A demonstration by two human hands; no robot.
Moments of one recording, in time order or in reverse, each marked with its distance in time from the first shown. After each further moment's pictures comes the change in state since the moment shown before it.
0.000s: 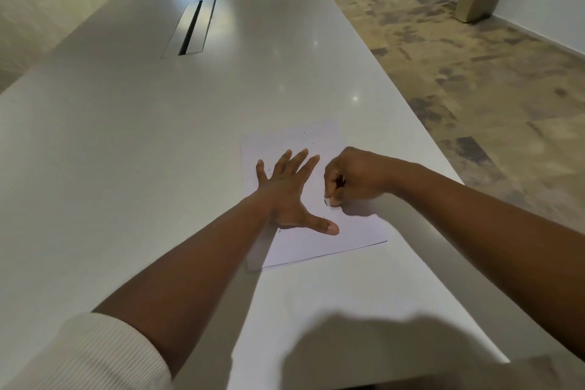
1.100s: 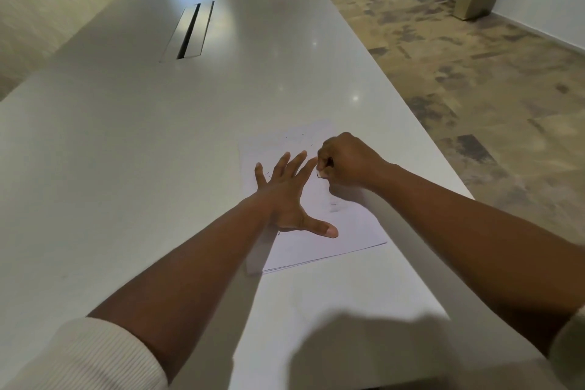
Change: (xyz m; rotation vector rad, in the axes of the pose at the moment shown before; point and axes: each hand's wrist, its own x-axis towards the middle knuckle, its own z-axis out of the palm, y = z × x) left_hand 0.002 0.001 -0.002 0.025 -0.042 -0.013; right_hand 0.021 -0.002 0.004 -0.102 0.358 0.027
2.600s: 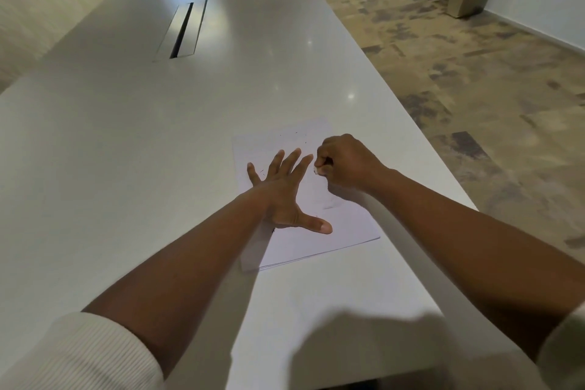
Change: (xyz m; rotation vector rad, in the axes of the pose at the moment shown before) left_hand -0.004 0.009 -0.009 0.016 -0.077 -0.031; right_hand -0.010 0.009 0.008 0.045 0.078 0.001
